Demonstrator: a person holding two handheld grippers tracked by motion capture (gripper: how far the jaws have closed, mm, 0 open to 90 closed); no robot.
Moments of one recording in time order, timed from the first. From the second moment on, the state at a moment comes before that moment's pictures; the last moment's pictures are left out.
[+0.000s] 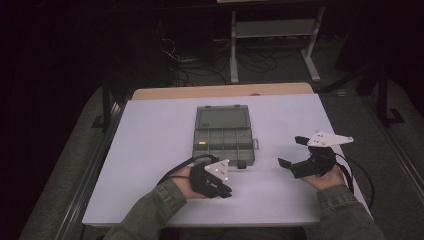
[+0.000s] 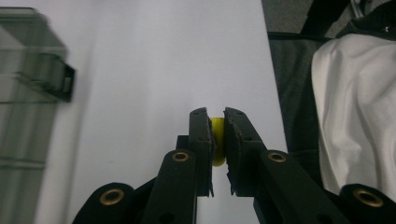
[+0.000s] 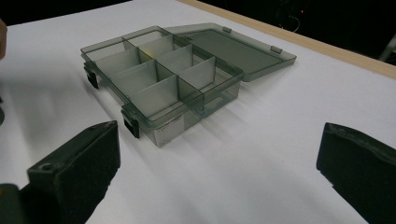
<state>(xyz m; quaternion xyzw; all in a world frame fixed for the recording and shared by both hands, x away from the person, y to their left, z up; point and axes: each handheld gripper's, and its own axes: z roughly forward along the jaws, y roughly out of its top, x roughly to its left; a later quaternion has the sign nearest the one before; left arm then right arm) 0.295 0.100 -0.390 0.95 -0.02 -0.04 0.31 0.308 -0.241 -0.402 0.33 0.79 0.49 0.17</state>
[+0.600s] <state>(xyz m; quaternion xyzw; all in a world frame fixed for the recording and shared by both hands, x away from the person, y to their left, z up) 0.343 0.133 -0.354 0.94 0.05 0.00 0.33 0.308 -0.242 -0.402 0.33 0.79 0.49 0.17</state>
